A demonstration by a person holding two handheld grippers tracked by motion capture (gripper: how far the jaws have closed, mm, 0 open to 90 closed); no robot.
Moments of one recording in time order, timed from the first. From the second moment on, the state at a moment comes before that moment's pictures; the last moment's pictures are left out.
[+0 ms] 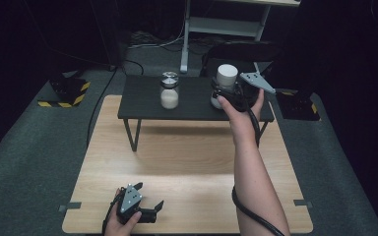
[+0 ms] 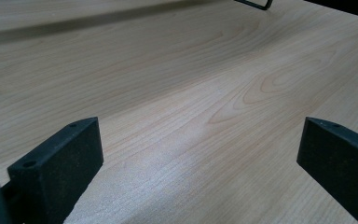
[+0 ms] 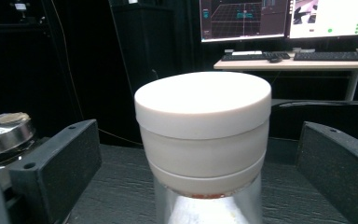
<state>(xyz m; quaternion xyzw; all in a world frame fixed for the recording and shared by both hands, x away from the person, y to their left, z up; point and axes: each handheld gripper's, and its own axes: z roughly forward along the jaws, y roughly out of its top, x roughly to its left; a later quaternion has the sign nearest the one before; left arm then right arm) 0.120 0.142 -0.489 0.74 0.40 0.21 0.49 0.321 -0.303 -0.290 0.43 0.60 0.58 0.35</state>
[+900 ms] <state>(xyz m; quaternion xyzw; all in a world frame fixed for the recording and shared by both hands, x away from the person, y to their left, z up) 0.119 0.140 -0.489 0.74 0.40 0.22 0.49 0.269 -0.330 -0.307 0.39 0.62 0.59 0.34</state>
